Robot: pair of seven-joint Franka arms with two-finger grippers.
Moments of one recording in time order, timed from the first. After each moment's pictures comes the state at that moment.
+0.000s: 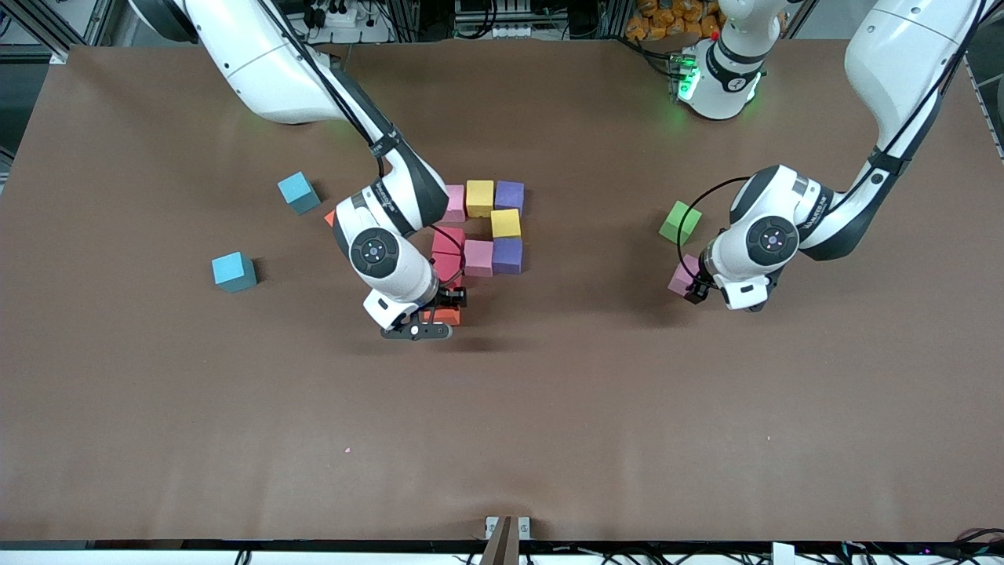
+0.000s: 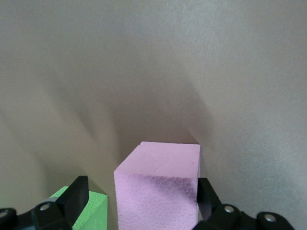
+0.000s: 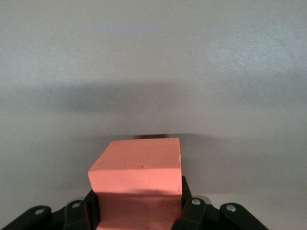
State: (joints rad) left arm 0.50 0.49 -0.76 -2.16 0.43 2.25 -1.61; right arm 0.49 0.67 0.09 -1.65 0.12 2.31 0.50
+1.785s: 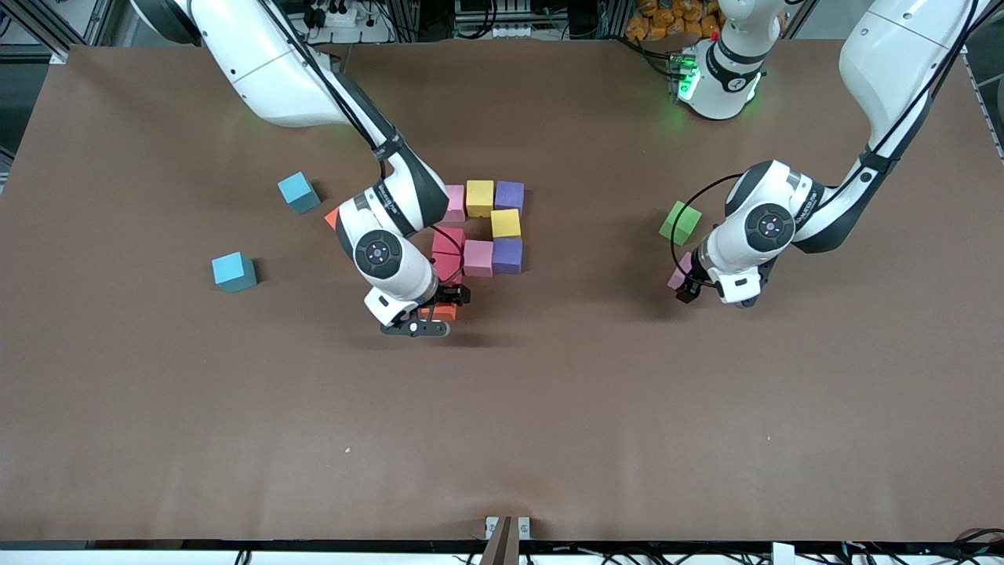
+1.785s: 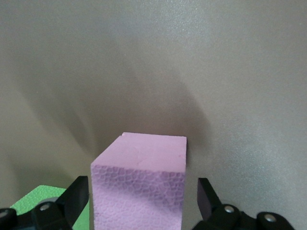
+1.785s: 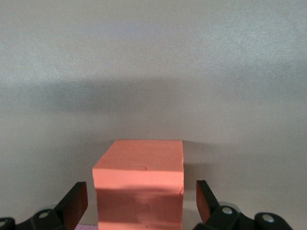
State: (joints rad) left arm 0.50 0.49 -0.75 -2.21 0.43 2.37 -1.62; right arm 0.50 0.68 0.08 -1.68 0.12 2.33 0.53
